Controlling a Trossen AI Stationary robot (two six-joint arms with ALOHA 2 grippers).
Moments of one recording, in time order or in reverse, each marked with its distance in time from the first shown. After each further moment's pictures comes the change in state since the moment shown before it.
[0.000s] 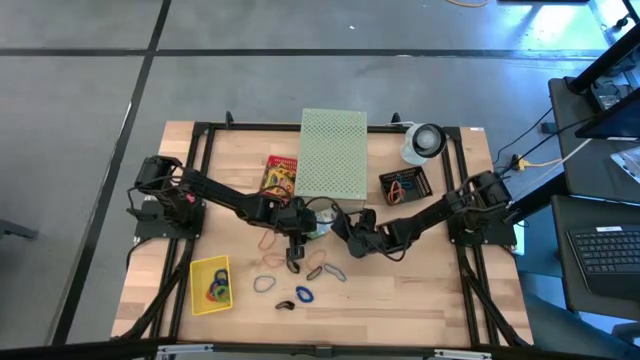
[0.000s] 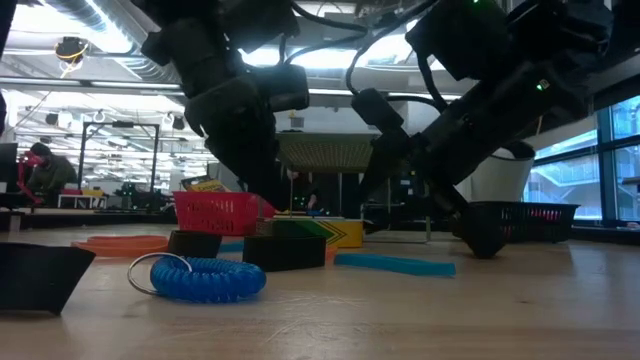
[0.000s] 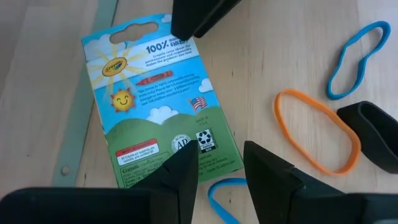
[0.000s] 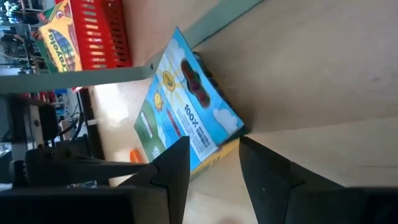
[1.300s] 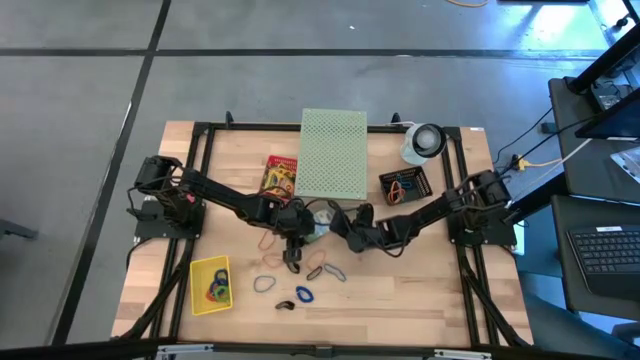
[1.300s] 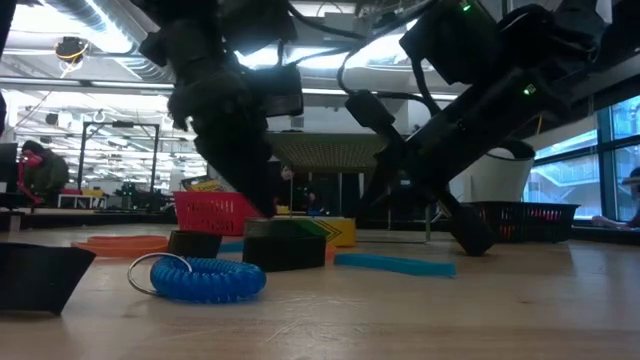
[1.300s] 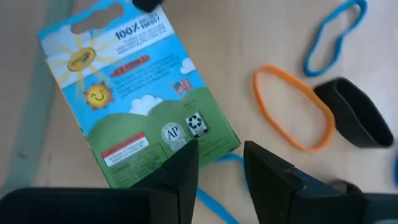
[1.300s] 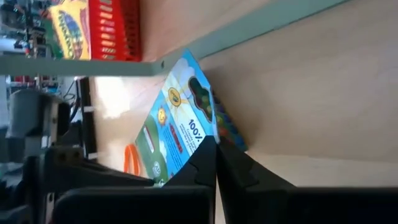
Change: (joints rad) left arm -0.006 0.000 0.000 -0.050 0.089 -0.030; right arm -0.007 0.002 -0.005 0.052 -0.033 -0.166
